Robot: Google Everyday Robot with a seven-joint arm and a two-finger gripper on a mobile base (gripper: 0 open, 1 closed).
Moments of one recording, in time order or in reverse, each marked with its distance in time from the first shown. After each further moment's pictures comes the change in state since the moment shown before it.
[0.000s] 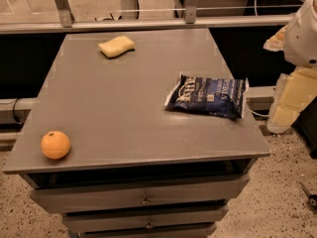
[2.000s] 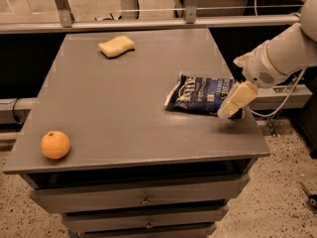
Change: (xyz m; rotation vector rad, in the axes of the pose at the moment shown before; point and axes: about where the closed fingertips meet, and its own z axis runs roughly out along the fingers) arm -0.021 -0.087 0.140 0.028 -0.320 0.173
